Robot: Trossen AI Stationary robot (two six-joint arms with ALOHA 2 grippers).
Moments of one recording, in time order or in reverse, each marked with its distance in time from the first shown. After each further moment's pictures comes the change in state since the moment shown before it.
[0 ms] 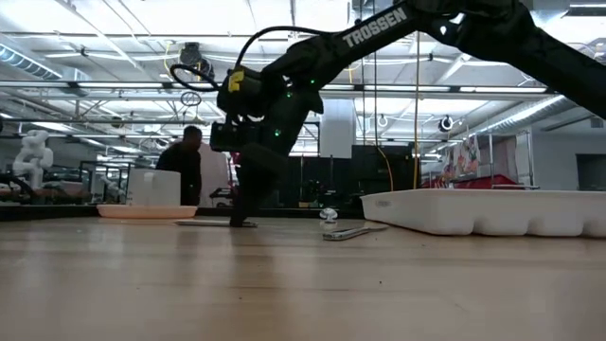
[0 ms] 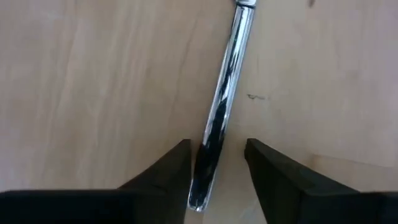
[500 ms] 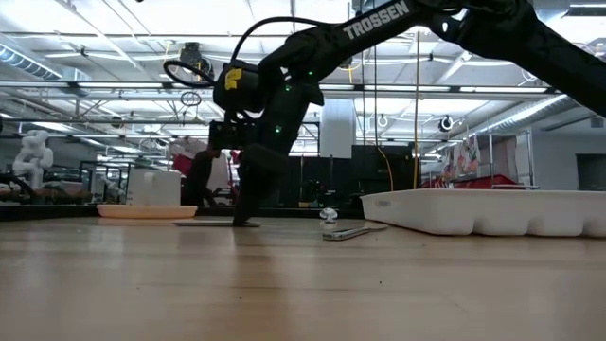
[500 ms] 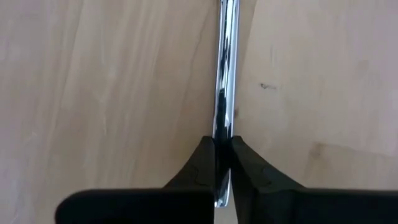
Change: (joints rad) left arm 0.000 0.000 0.000 -0.048 0.000 0.001; right arm 0.025 0.035 0.008 -0.093 0.078 -0.023
